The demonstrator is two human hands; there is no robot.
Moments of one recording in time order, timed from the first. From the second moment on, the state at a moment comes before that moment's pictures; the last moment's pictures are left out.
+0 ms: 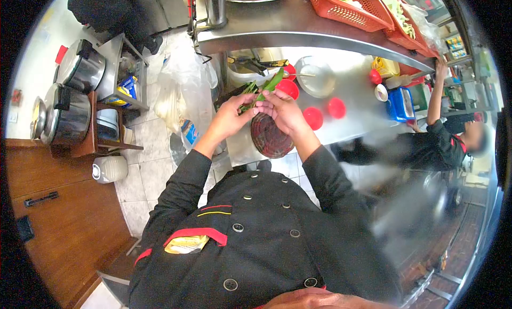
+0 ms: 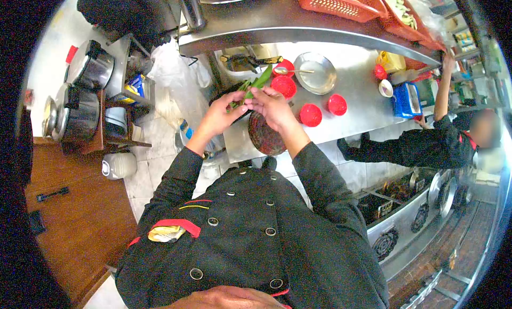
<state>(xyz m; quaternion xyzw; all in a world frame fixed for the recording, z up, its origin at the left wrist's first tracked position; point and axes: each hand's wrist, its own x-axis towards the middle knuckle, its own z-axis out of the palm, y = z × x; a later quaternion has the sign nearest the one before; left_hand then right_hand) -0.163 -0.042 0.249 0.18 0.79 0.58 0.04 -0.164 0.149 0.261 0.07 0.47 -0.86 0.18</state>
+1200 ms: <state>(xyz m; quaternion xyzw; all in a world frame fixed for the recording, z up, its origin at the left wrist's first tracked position) -0.056 -0.242 0.032 -0.04 0.93 0.22 0.31 -0.124 0.362 0.136 0.09 0.95 -0.29 -0.04</state>
